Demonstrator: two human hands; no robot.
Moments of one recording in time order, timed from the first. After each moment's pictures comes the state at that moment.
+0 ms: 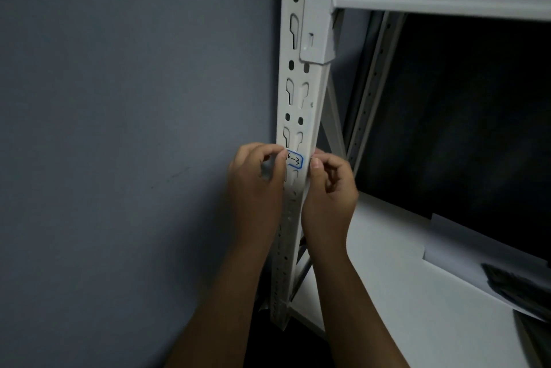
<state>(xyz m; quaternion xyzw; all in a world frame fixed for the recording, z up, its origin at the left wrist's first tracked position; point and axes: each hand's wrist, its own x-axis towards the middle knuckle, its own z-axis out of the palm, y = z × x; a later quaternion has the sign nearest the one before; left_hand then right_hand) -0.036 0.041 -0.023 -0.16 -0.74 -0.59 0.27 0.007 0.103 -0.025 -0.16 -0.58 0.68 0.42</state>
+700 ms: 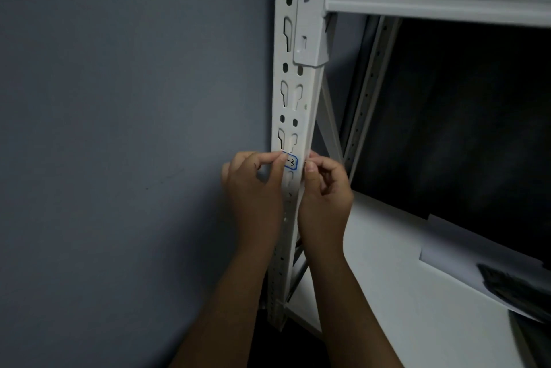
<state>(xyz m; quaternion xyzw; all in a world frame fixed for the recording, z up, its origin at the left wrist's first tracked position) -0.027 0.048 -0.020 -0.11 -0.74 -0.61 0.26 0.008 0.106 -0.025 -0.15 -0.57 0.70 0.40</state>
